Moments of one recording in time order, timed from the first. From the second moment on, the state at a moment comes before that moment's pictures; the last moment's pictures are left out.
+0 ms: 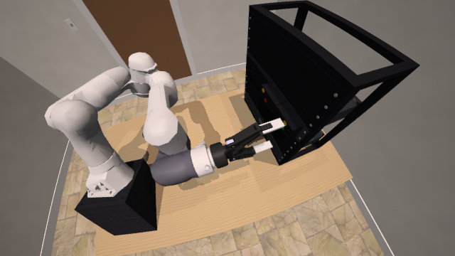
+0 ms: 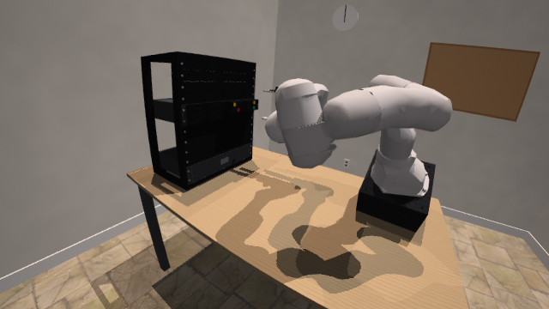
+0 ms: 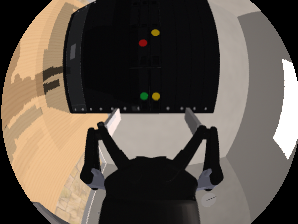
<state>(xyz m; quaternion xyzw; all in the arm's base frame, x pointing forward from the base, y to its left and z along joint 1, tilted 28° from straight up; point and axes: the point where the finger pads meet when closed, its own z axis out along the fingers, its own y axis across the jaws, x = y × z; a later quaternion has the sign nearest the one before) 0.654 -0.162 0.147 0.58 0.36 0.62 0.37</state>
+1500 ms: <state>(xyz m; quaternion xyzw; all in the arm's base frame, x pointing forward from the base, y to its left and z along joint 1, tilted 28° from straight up) 0.654 -0.162 0.147 0.58 0.36 0.62 0.37</state>
